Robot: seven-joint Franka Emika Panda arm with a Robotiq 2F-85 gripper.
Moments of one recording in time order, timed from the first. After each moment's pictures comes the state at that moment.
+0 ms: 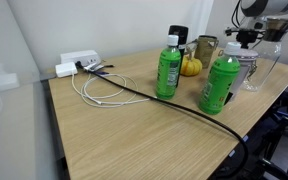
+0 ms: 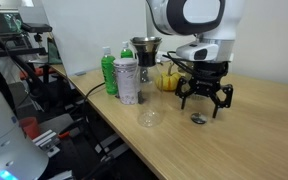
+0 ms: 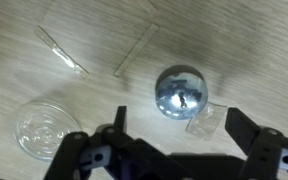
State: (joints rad) arm -0.23 0.28 -0.27 -2.25 0.10 2.45 2.19
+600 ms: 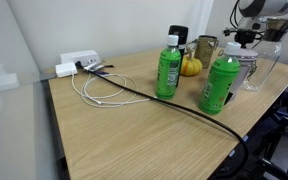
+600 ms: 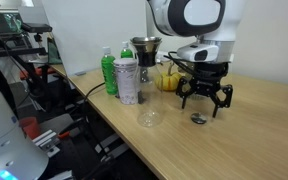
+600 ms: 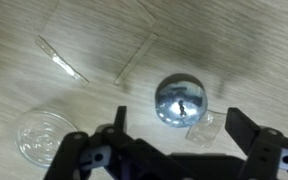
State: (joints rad) arm -0.22 0.30 -0.27 -2.24 0.12 2.45 2.19
